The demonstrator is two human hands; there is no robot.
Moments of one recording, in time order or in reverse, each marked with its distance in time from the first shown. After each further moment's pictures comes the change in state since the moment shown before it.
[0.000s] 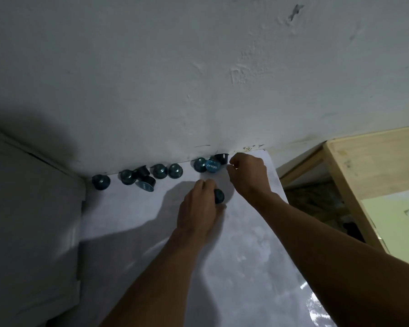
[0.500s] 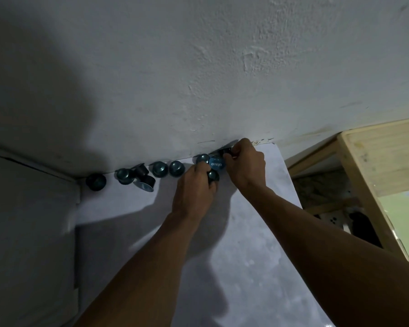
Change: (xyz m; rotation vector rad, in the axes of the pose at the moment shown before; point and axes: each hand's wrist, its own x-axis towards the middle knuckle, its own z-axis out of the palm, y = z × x) left_hand 0.044 -0.021 -0.005 -0.098 0.100 -0.018; right_hand 0.026 -0.007 0.030 0.250 0.066 0.133
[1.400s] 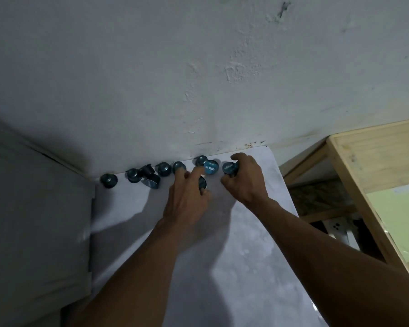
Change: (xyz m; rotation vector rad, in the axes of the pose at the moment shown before) left_hand -0.038 -0.001 -0.022 0.025 -0.017 -0.031; right_hand -0.040 0.013 -0.019 -0.020 -0.120 -0.089
